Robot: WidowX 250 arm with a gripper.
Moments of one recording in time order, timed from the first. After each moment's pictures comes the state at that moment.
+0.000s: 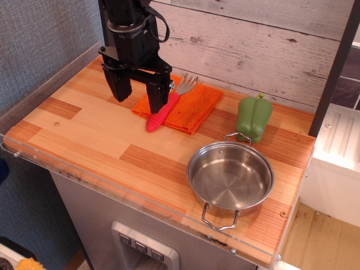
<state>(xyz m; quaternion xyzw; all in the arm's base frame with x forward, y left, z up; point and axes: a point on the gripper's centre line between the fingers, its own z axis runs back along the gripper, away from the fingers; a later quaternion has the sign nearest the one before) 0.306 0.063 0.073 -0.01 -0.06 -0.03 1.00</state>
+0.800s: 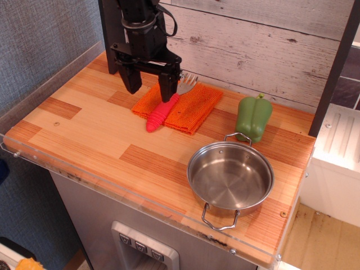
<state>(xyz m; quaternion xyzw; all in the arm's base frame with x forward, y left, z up) 0.348 0.074 0.056 -0.02 -0.06 0.01 1.00</state>
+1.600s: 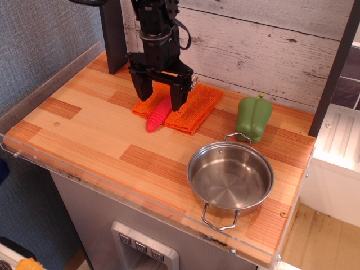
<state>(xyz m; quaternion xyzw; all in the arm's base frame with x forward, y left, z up) 0.358 0.067 0.033 0.00 -0.04 -0.01 1.00</state>
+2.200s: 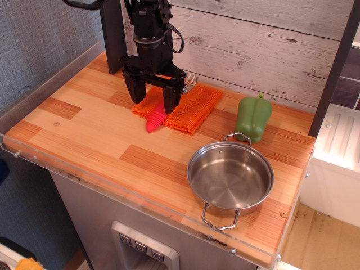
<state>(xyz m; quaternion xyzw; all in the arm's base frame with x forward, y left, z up) 0.357 0.074 0.028 0.00 -0.04 -0.01 1.00</state>
